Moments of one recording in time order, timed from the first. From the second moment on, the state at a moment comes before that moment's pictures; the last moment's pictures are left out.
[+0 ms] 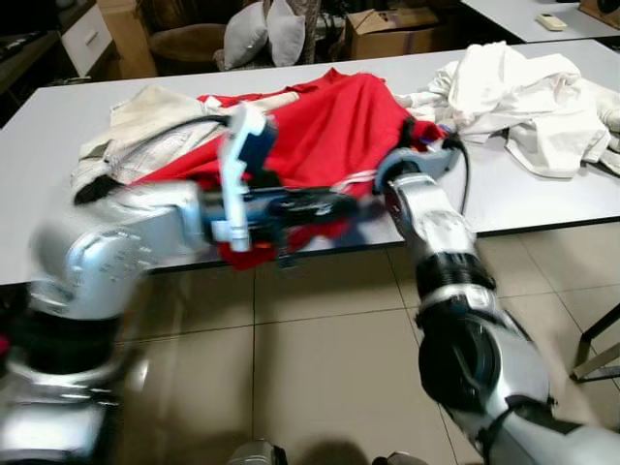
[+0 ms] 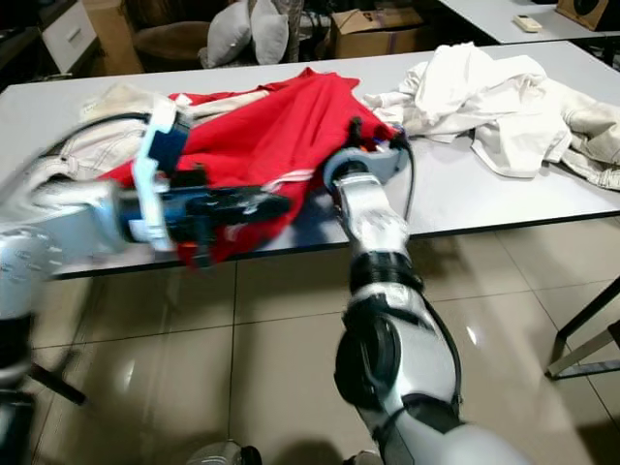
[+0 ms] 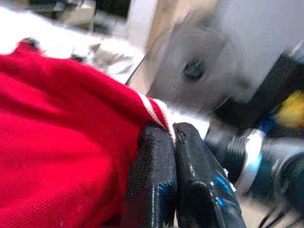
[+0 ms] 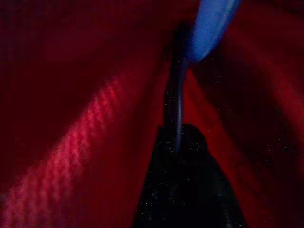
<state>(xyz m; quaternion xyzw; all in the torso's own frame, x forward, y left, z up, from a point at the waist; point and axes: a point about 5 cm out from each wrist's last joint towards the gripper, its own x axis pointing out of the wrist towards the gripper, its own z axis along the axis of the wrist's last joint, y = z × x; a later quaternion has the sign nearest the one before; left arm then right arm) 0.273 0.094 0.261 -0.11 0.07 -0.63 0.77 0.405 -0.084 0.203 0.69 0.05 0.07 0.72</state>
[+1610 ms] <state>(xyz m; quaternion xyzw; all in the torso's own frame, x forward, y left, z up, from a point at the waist) 0.242 0.171 0.140 -0.08 0.06 -0.17 0.98 0.345 -0.142 0.243 0.62 -0.02 0.25 0.74</state>
